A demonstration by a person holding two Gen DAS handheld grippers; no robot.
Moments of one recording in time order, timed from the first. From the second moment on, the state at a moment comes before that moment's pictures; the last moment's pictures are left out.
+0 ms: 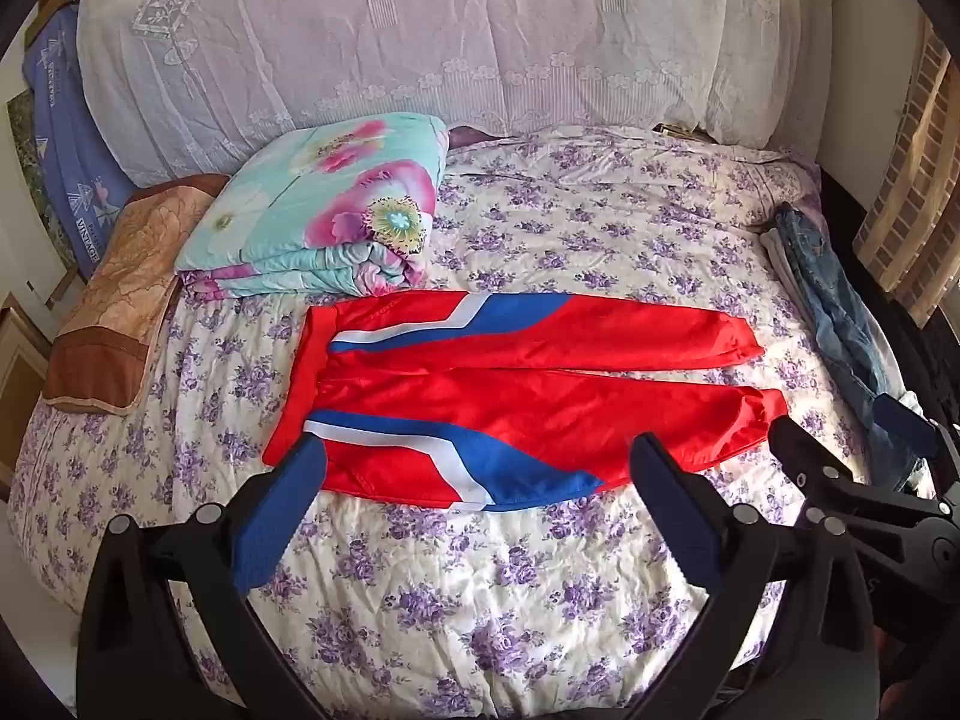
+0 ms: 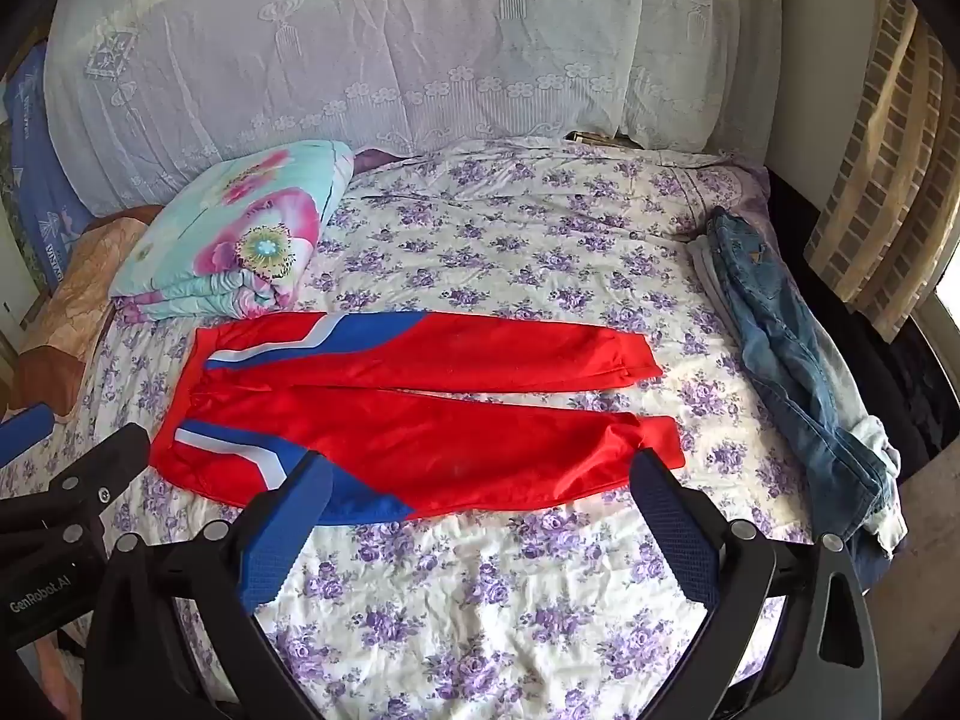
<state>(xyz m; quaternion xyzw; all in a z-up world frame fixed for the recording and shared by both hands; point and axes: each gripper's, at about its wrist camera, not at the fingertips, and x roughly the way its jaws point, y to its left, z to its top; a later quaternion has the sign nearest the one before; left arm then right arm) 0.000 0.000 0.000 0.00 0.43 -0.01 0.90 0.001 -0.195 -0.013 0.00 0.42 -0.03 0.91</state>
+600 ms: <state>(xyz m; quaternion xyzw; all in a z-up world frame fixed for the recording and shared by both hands) 0.005 -0.010 -0.005 0.02 0.43 -0.01 0.90 0.003 -0.195 -0.013 0.00 0.42 -0.03 0.91</state>
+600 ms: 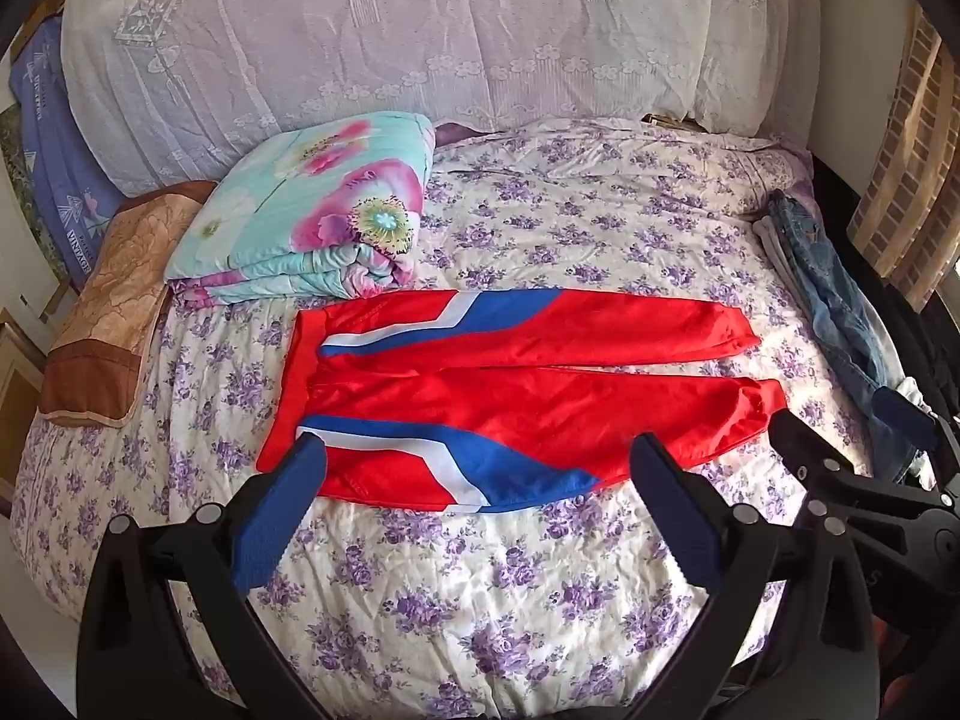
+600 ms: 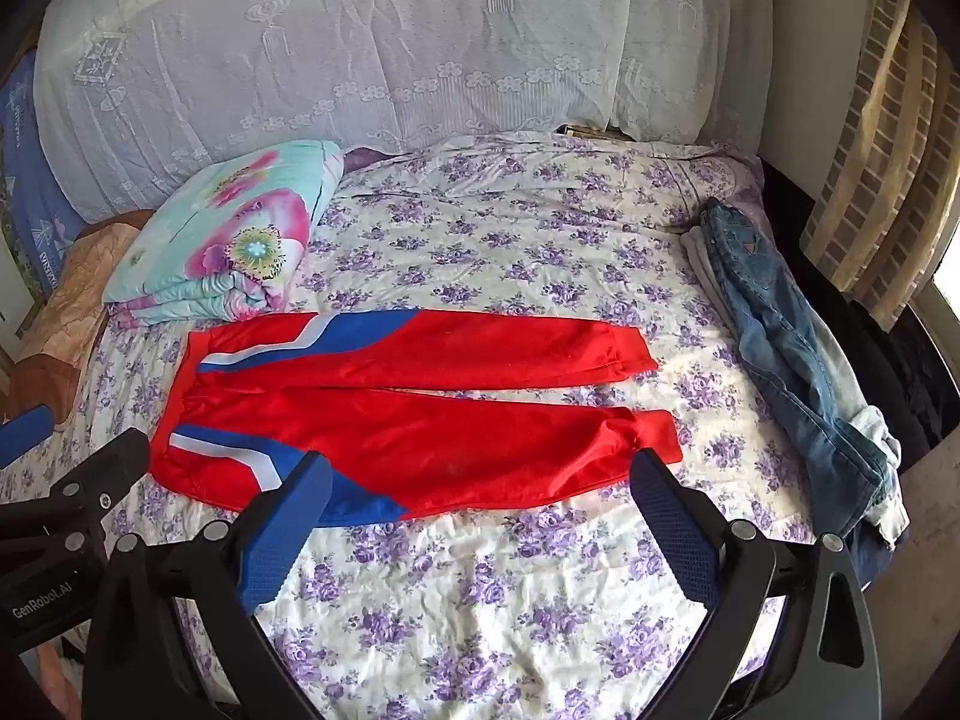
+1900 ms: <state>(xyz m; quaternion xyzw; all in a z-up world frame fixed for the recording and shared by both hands) 0.007 -0.016 -0.008 0.02 0.44 -0.02 0.90 0.003 -0.201 -0.019 0.01 0.43 -0.03 0.90</state>
